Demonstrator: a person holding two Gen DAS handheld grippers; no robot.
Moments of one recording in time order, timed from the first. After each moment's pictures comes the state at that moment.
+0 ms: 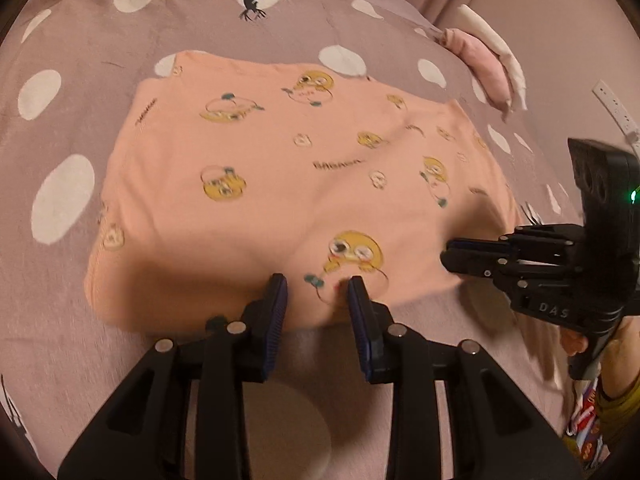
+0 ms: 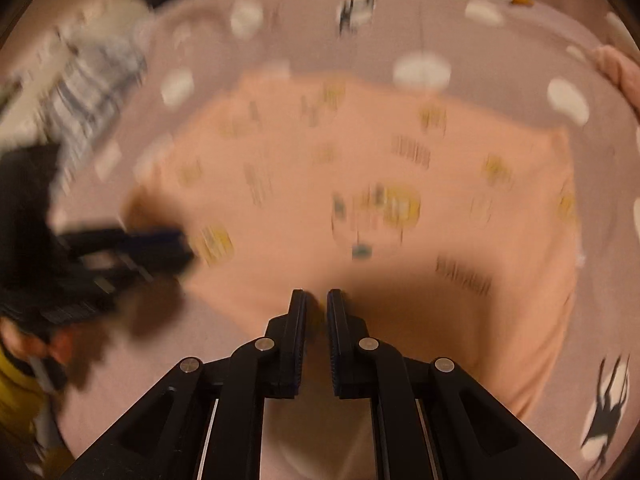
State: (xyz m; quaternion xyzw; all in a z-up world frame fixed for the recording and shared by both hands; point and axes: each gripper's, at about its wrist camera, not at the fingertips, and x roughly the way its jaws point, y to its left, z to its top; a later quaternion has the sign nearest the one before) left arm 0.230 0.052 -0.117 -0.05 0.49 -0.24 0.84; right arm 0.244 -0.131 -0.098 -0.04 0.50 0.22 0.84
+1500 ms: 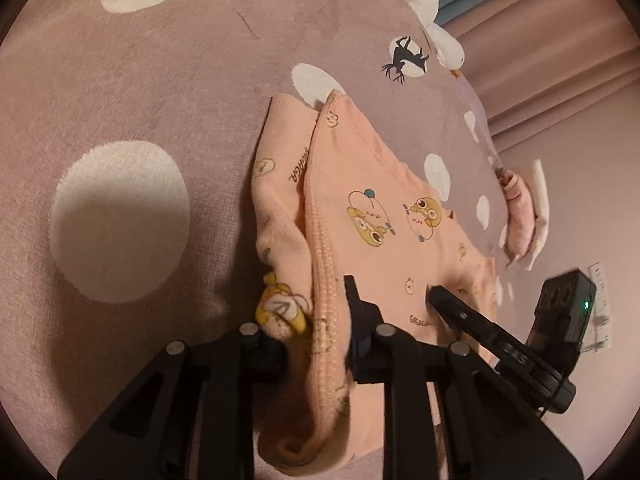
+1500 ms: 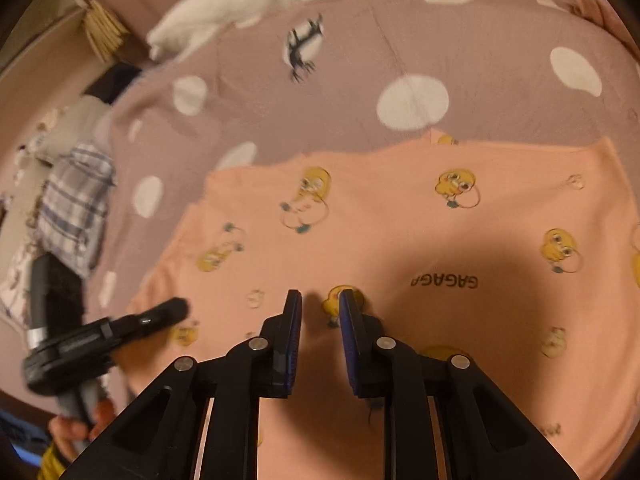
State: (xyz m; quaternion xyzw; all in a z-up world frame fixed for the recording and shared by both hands) left arm 0.303 0.143 -0.125 -0.30 0.49 -0.15 0.81; right arm 0.340 -0.111 -0.099 0.13 0.47 0.18 0.85
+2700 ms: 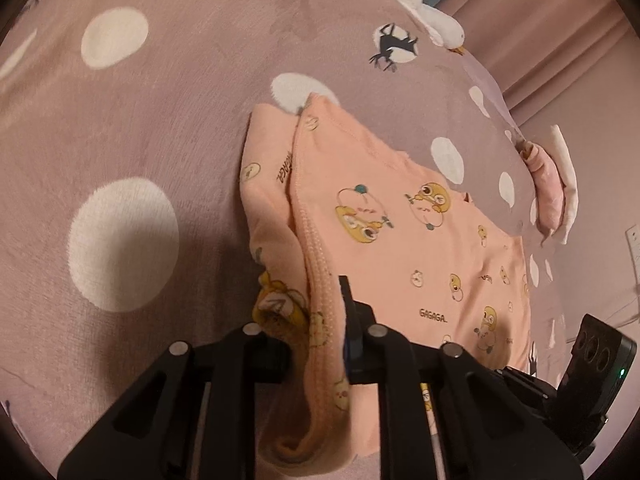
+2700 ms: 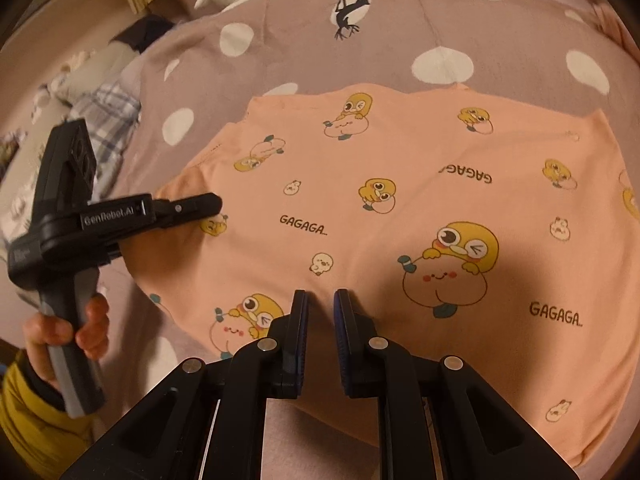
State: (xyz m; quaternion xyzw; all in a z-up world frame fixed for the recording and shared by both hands) left arm 0.305 0.113 -0.105 -0.21 0.49 -0.11 0.84; right arm 0.276 -0.117 -0.093 0.10 0.48 0.24 0.84
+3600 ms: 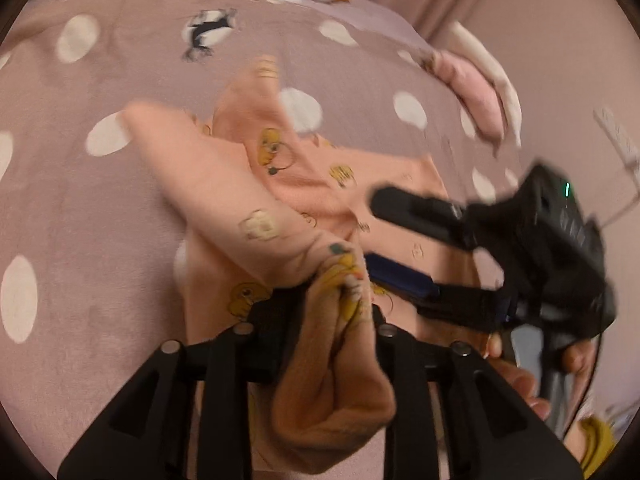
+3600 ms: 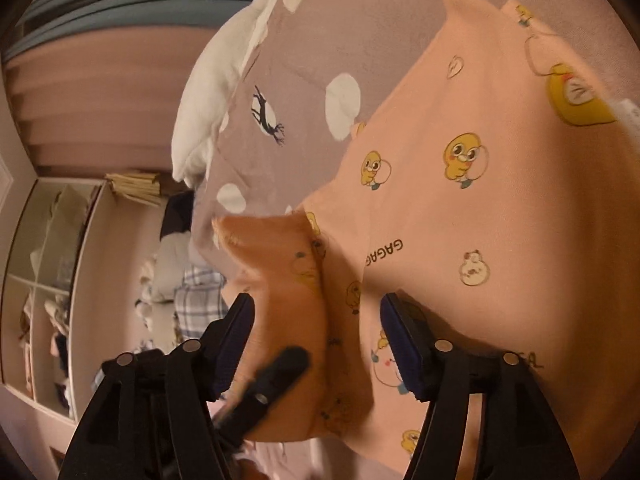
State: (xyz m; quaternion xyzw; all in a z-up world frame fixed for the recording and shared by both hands) left arm 0.290 -0.030 -0.081 -0.05 0.48 -0.23 0.85; right arm 0.311 -0.209 -0.123 0.49 0.43 0.26 0.71
